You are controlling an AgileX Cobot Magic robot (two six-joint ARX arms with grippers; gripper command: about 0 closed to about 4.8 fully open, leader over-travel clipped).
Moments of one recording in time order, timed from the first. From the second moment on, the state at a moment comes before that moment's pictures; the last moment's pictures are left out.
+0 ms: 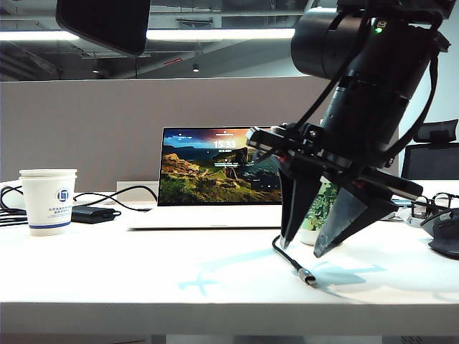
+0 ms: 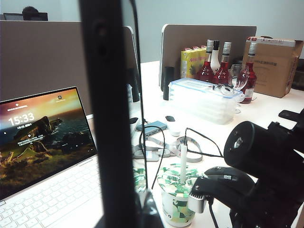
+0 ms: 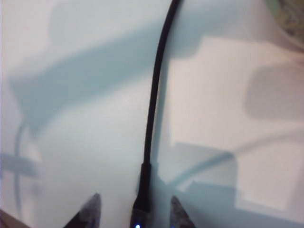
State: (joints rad) left arm -0.35 0.75 0.50 0.35 0.52 -0.06; right arm 0.65 1.57 0.93 -0.47 -0.14 0.47
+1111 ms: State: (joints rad) left arm -0.35 0.75 0.50 0.35 0.52 -0.06; right arm 0.70 1.65 0.98 -0.52 -0.07 0.44
